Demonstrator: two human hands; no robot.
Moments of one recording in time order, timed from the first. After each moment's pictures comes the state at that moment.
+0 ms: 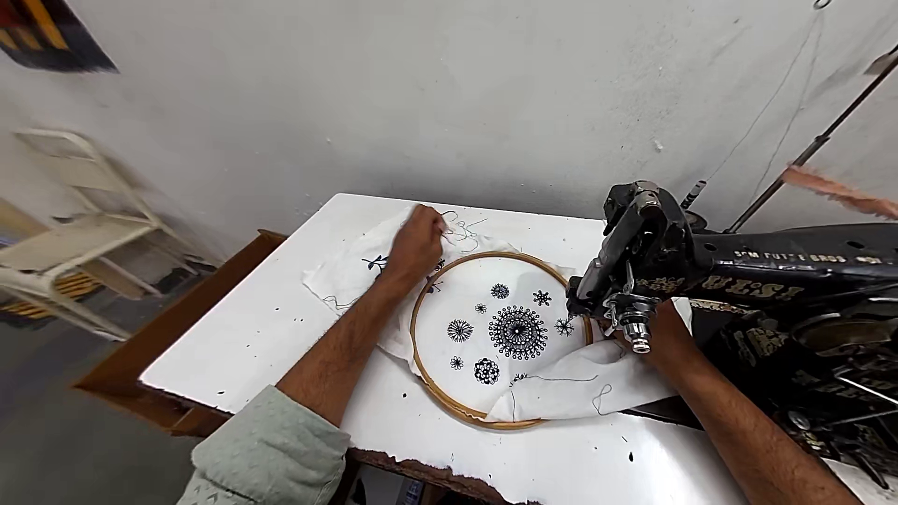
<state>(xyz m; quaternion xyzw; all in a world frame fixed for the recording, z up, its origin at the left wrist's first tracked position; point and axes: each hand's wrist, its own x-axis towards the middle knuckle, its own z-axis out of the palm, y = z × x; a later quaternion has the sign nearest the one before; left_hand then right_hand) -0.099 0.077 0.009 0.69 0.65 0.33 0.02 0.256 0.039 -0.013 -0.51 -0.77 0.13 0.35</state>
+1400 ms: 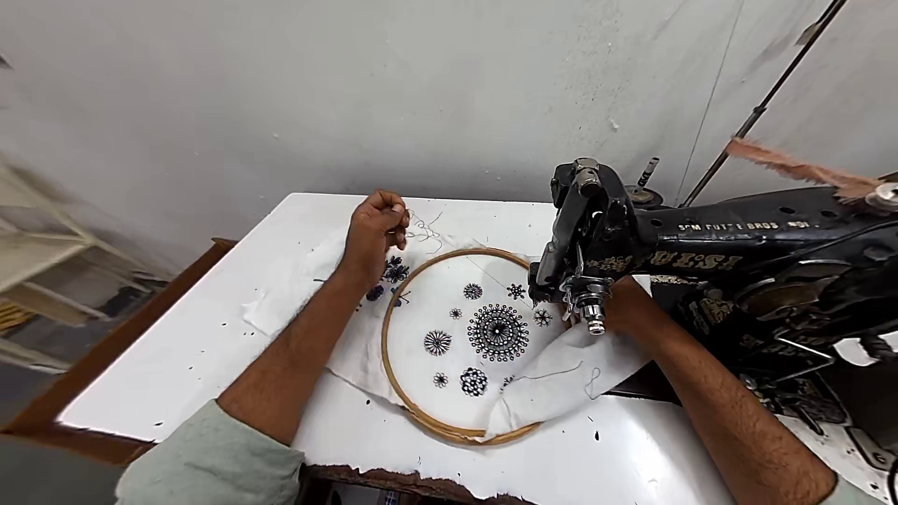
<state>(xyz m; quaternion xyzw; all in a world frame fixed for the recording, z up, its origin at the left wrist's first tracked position) -0.086 0.075 0.015 0.55 0.44 0.61 0.35 0.254 0.038 0.023 -0.55 -0.79 0.20 0.20</state>
